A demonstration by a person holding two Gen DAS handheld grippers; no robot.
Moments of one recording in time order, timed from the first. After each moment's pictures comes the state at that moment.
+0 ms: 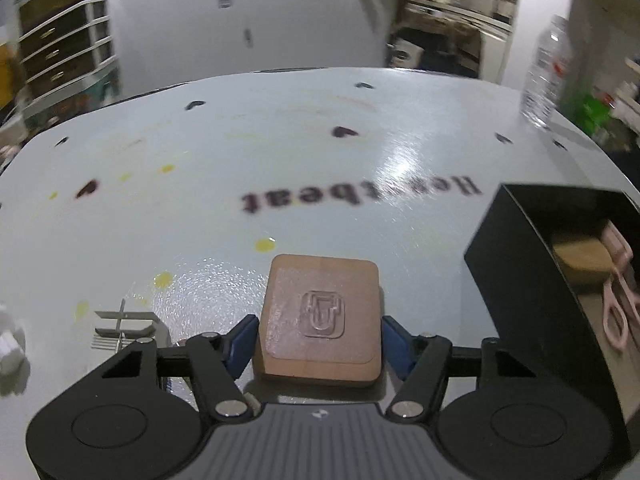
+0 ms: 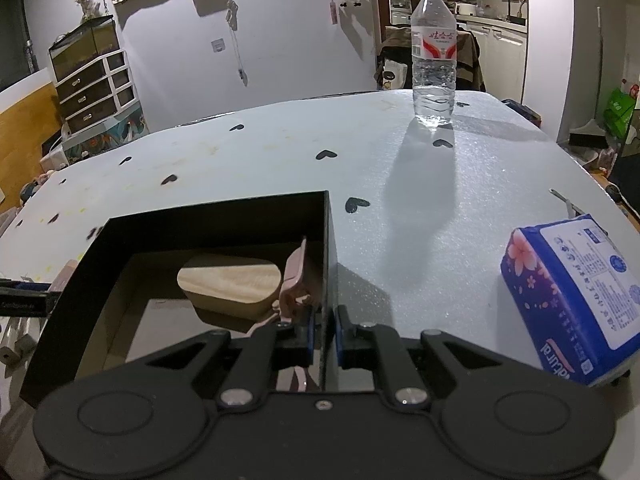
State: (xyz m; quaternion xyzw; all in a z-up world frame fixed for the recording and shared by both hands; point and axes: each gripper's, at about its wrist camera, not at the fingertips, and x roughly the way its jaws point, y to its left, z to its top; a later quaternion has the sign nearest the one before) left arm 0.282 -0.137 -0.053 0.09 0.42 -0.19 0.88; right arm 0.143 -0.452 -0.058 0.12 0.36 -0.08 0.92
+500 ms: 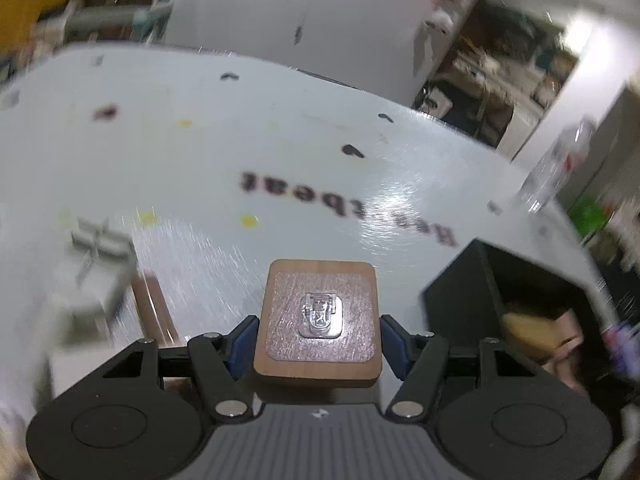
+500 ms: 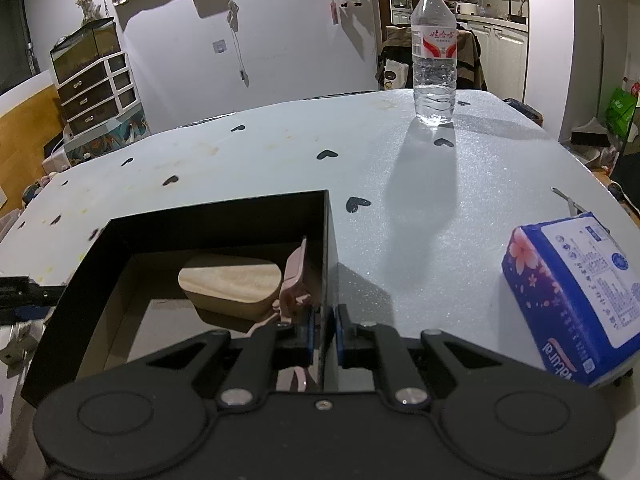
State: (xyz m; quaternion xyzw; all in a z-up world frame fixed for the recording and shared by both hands) left arm 0.264 -0.121 -0.049 -0.11 0.44 -0.17 0.88; right arm 0.142 -0.452 -0.058 0.12 0.36 -0.08 0.92
